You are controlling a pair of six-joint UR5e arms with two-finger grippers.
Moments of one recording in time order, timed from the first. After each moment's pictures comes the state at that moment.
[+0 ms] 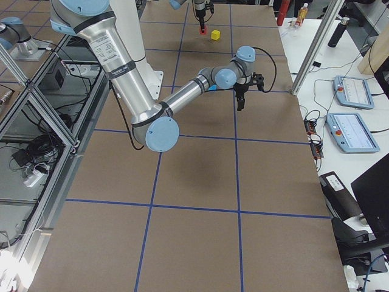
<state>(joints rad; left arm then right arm) -0.77 -1.29 -1.97 -2.10 -1.94 -1.04 0.94 -1.03 1.63 -1.52 2.17 0.80</state>
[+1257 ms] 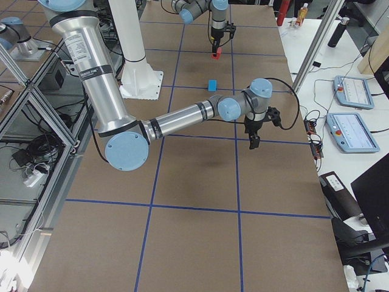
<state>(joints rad) -0.66 -2.46 -1.67 -1.21 -1.98 -0.86 1.25 -1.24 1.54 -1.52 2.25 0.30</state>
